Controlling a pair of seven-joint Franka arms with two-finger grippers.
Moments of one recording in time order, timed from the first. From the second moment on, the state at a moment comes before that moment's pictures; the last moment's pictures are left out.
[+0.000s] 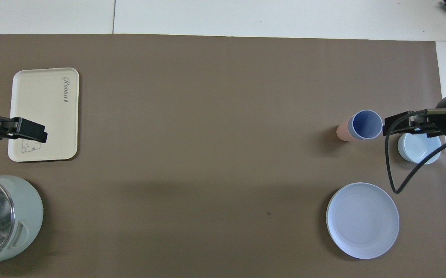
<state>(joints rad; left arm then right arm) 0.00 -0.04 -0.06 -1.65 -0.03 1.55 0.07 0.03 -0.04 0.01 -1.63 0.02 1.58 0.09</state>
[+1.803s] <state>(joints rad) 0.00 -0.04 -0.06 -1.65 -0.03 1.55 0.07 -0.25 0.26 -0.01 -1.47 0.23 1.69 0.63</state>
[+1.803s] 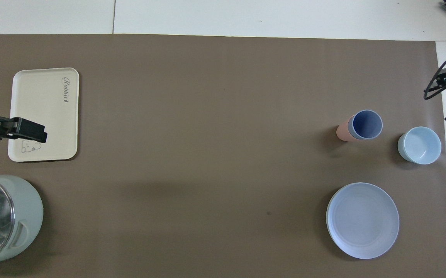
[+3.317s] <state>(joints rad) 0.00 -0.04 -0.06 -1.65 -0.03 1.55 0.07 -0.32 0.55 0.00 -1.69 0.66 1.83 0.74</state>
